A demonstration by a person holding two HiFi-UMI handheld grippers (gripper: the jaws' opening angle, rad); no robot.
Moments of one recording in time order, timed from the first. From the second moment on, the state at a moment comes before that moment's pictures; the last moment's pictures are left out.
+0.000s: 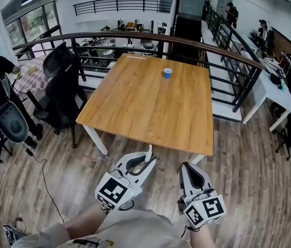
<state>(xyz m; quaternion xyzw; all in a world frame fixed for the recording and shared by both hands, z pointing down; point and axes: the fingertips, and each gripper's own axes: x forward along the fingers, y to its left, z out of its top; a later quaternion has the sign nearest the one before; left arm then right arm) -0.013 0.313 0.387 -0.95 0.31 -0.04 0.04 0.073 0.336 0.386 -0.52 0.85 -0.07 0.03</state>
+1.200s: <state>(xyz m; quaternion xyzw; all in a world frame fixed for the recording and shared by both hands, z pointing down) -0.025 -0.049 0.400 -0.96 0.27 -0.05 0.01 0.053 -0.025 0.397 -0.53 0.84 -0.10 -0.01</state>
